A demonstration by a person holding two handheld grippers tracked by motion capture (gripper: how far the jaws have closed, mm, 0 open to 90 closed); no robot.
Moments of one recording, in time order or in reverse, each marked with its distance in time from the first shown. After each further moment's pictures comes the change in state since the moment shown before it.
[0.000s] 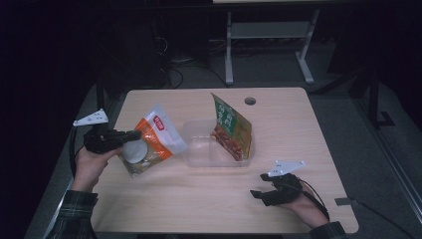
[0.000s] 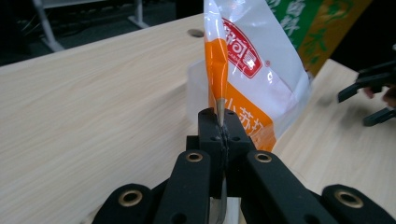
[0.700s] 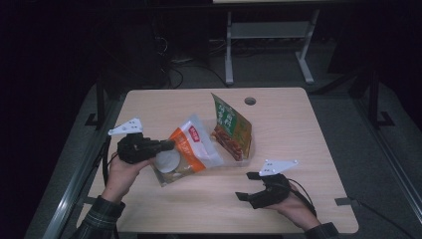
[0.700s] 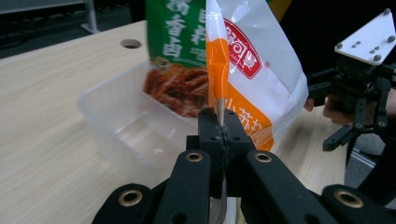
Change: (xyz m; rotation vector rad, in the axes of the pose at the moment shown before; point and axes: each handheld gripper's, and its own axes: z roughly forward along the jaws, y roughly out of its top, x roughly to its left) left arm -0.073 0.007 0.056 -0.001 -0.128 0.045; right arm 0.026 0.026 0.009 -0.130 0.146 0.001
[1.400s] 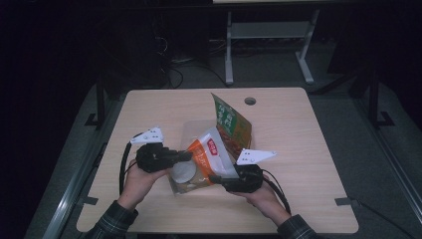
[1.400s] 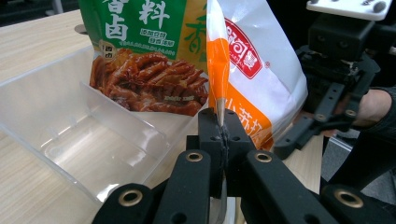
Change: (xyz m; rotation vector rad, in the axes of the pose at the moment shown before) left arm -0.022 -0.007 0.030 0.049 -0.069 0.016; right arm 0.016 0.044 0.044 -0.216 0.131 0.011
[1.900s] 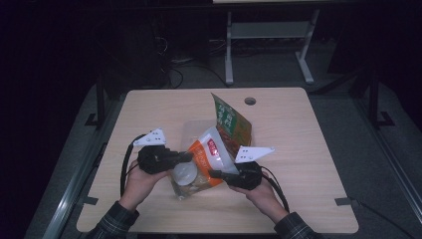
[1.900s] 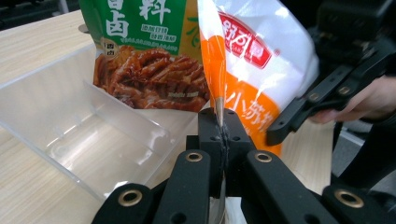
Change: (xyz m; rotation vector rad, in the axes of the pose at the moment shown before) left arm -0.004 -0.002 0.004 0.028 0.031 0.039; right arm 0.000 0.010 -0.001 0.021 0.050 -0.060
